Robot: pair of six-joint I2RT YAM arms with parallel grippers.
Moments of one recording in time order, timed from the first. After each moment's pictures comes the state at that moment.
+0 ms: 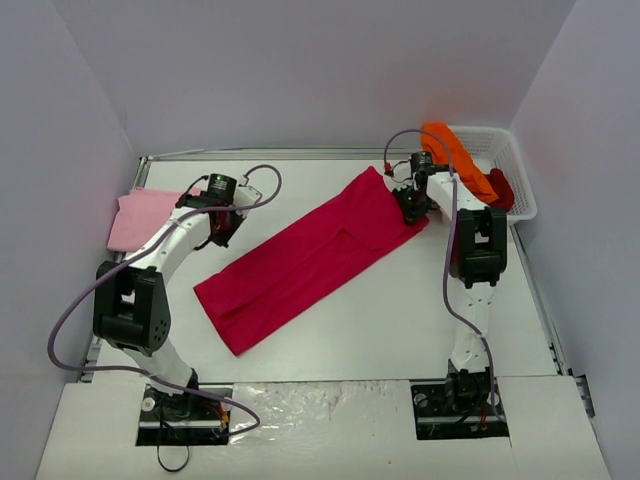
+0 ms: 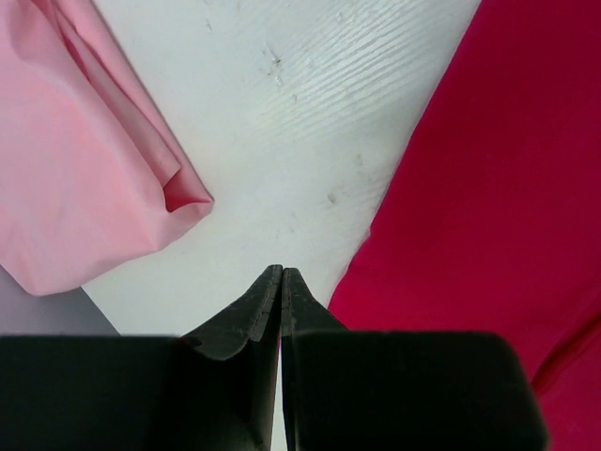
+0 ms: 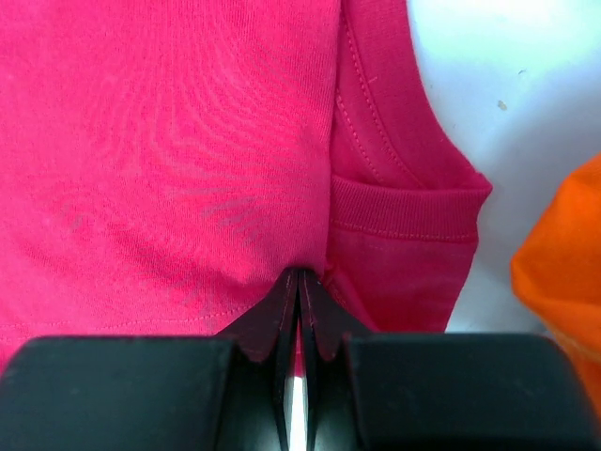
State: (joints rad) left arm -0.25 1.66 1.31 -0.70 -0.13 0.40; right arm 0.09 2.27 1.81 -0.73 -0.13 -0.40
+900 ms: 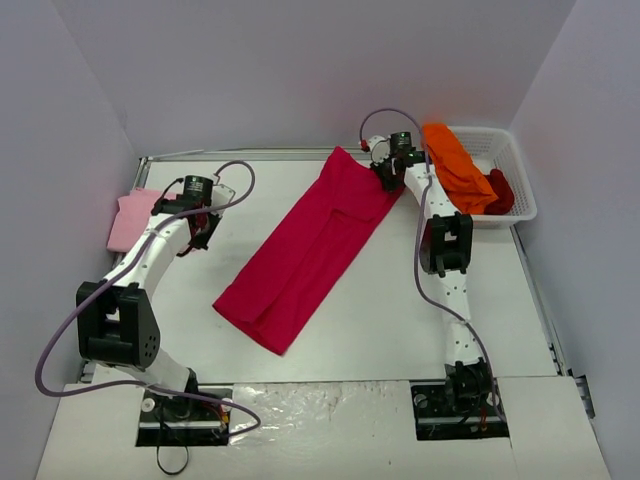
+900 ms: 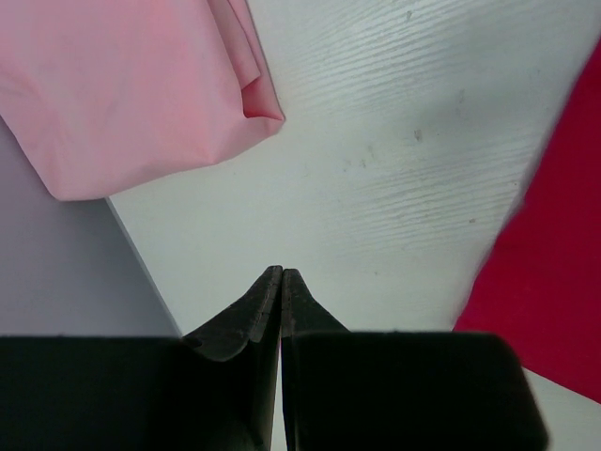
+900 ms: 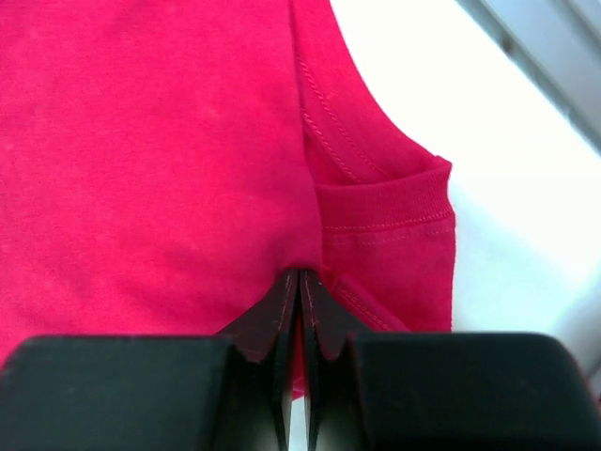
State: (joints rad) left arm -0.15 1.55 1.26 -0.76 -0.22 0.35; right arm 0.15 2.70 2.53 -0.76 -0.15 -0.50
